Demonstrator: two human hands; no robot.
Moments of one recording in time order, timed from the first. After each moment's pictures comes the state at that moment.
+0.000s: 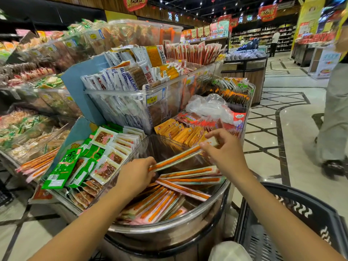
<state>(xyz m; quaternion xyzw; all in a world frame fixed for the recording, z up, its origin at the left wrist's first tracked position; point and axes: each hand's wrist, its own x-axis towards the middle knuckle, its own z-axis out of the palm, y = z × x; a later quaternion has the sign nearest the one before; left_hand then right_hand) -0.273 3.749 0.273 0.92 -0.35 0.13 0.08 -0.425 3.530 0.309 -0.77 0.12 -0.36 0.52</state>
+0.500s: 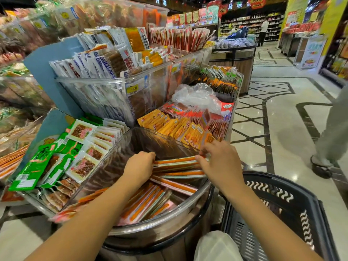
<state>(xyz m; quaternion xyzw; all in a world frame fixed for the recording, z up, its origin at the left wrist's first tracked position) -0.253 3.686 0.236 0.93 -0.37 0.09 0.03 -0.435 3.507 0.258 -0.92 0.19 -0.32 0.13</state>
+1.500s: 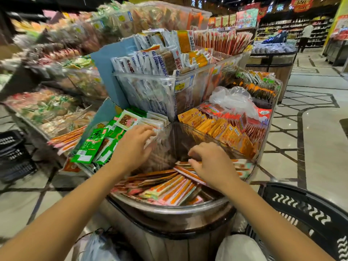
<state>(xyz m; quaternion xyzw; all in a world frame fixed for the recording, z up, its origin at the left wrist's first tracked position) -0.238 3.817 0.297 0.86 -0.42 0.26 0.13 -0.391 3.600 0.282 -0.96 0.02 -0.22 0.16</state>
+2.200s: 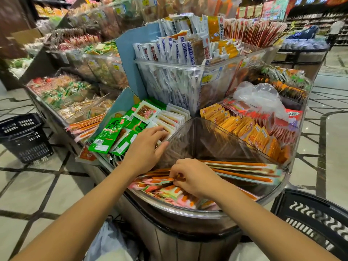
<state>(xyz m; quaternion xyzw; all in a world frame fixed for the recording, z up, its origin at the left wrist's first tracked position) -0.234 3.838 0.266 0.88 -0.36 0.20 0.23 -0.342 3.668 0.259 -0.98 -0.16 -0.04 0.14</state>
